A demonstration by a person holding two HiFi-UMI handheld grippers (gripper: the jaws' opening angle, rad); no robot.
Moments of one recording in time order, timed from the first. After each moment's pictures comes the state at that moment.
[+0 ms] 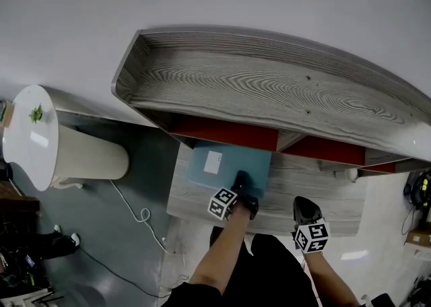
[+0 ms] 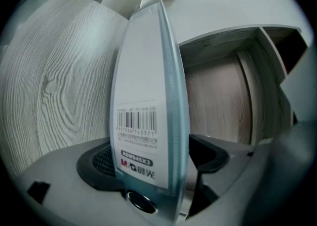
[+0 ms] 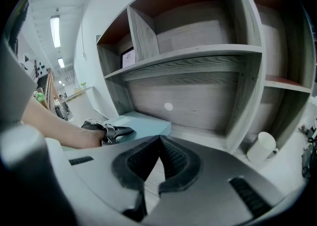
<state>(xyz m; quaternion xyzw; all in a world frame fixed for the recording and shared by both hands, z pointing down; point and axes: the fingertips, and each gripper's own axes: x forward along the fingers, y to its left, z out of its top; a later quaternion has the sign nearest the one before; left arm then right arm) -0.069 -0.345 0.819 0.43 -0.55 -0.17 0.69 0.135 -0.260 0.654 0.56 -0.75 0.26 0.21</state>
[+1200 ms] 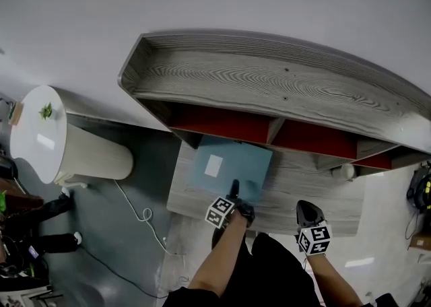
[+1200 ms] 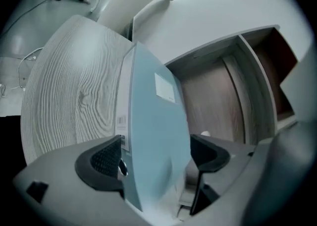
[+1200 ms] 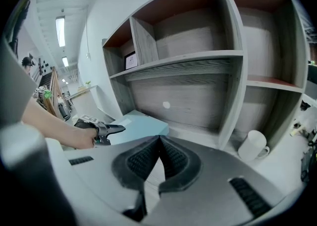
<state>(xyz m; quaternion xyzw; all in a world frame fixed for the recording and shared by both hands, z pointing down) -0.084 -0.295 0.802 0.45 -0.59 -0.15 0.65 0.164 -0.220 0.648 0.55 -0.76 0.25 0.21</state>
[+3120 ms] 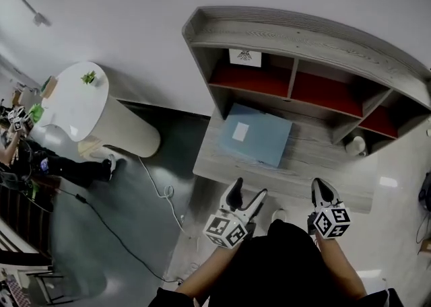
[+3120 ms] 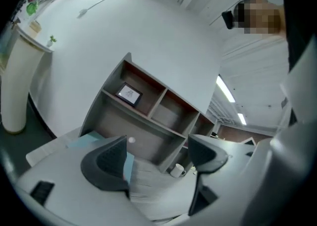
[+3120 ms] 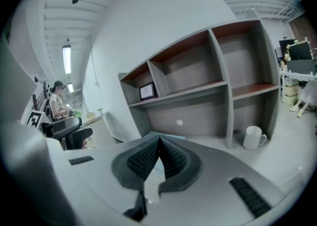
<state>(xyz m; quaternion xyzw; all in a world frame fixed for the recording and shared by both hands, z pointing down) -0.087 -0.116 0.499 0.85 -0.45 -0.07 0.26 0.122 -0.122 0.550 0.57 -0.78 0.25 0.07</state>
